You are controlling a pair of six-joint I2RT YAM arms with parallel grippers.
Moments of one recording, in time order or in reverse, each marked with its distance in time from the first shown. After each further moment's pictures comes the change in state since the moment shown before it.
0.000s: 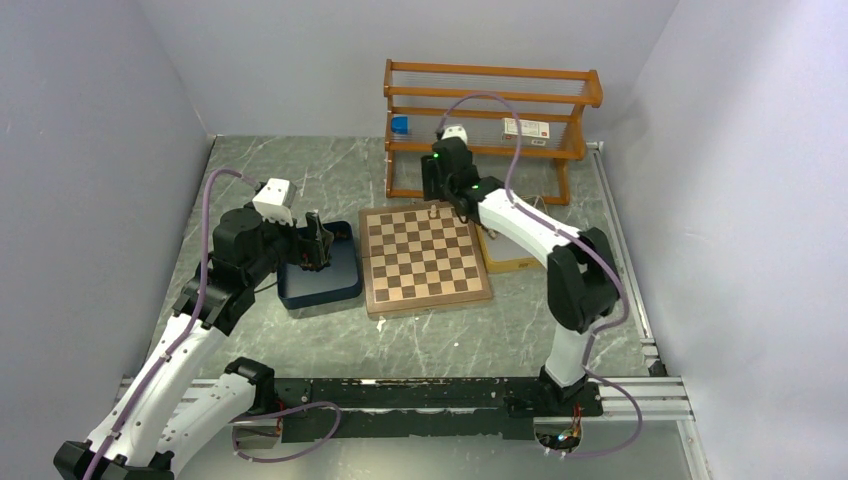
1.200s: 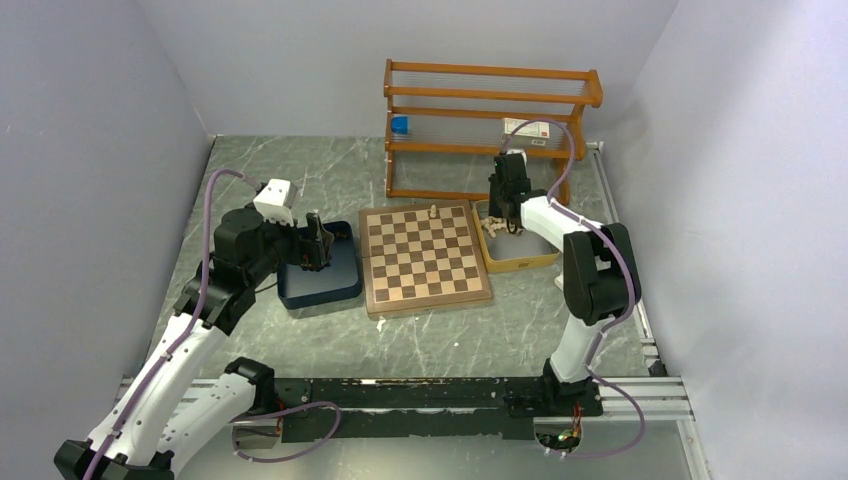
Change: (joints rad) left arm 0.000 0.002 -0.006 0.001 0.000 0.000; right arm -0.321 -0.048 -0.256 0.050 -0.089 -0.031
